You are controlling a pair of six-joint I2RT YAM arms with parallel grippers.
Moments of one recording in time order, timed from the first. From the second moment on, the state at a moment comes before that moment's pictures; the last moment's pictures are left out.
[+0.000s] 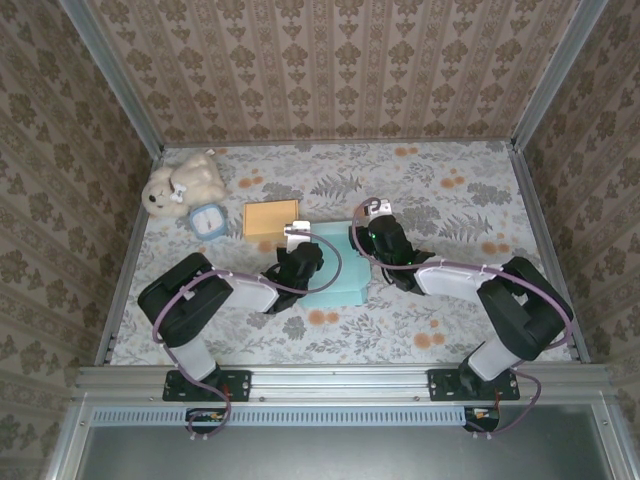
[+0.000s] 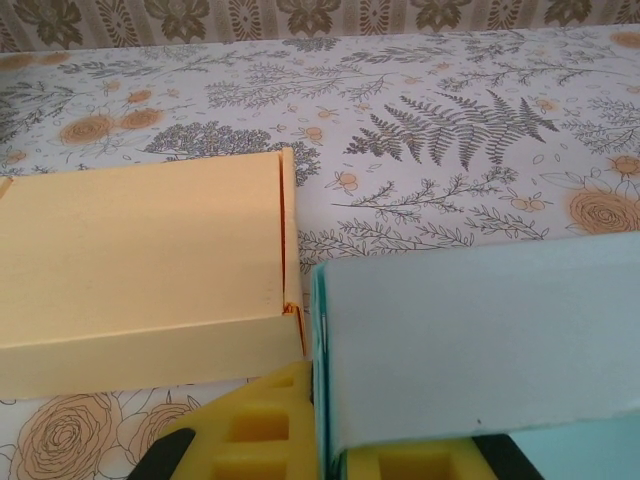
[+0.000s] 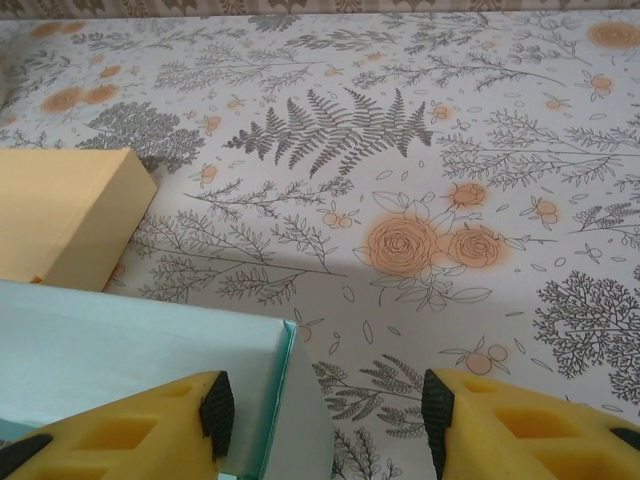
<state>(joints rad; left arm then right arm) -0.90 1.71 0.63 0.58 -0.73 -0.37 0.61 1.57 0.73 0.34 0.32 0.31</state>
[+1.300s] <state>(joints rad) -0.87 1.59 0.73 0.21 -0.59 -0.37 0.61 1.03 0.57 0.22 0.30 0.31</state>
